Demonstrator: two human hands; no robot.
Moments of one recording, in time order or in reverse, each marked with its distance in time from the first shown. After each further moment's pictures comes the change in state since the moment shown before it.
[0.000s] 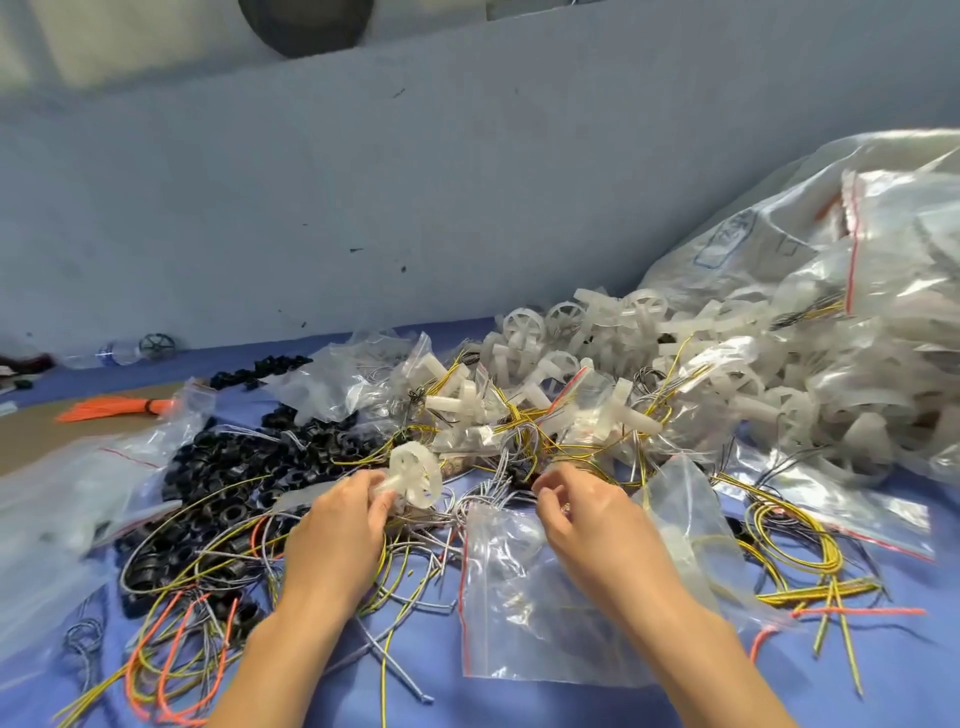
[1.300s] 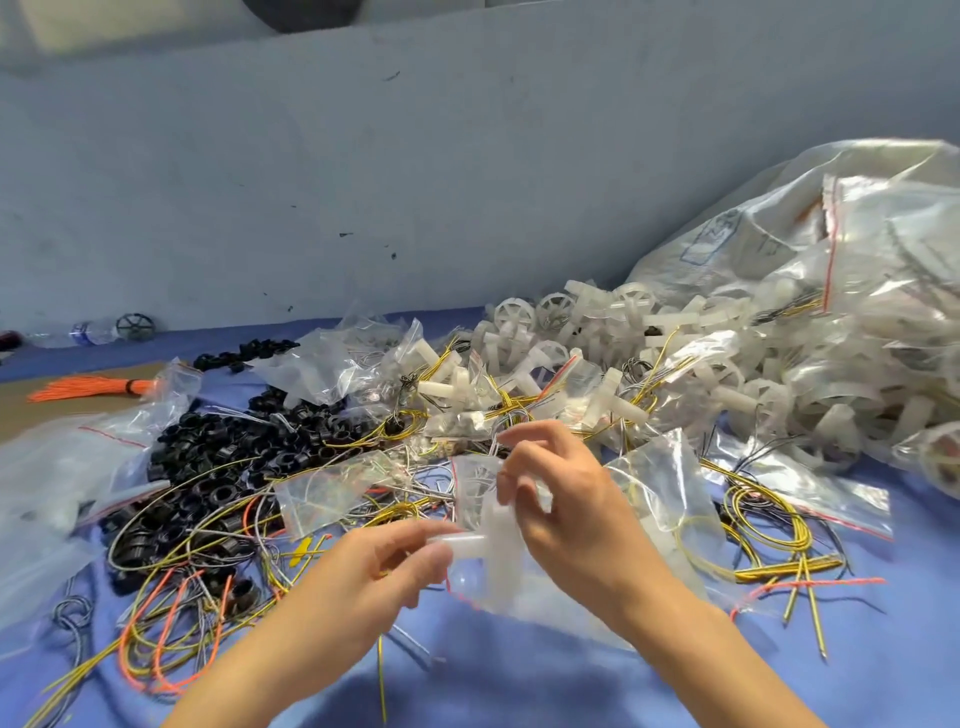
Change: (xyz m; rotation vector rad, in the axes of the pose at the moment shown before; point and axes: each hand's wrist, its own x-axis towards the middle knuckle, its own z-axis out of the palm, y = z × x) left_hand -0.060 0.030 -0.056 -0.778 -0.607 0.106; right_hand -0.022 -0.029 -0.018 0.297 0.175 -0.473
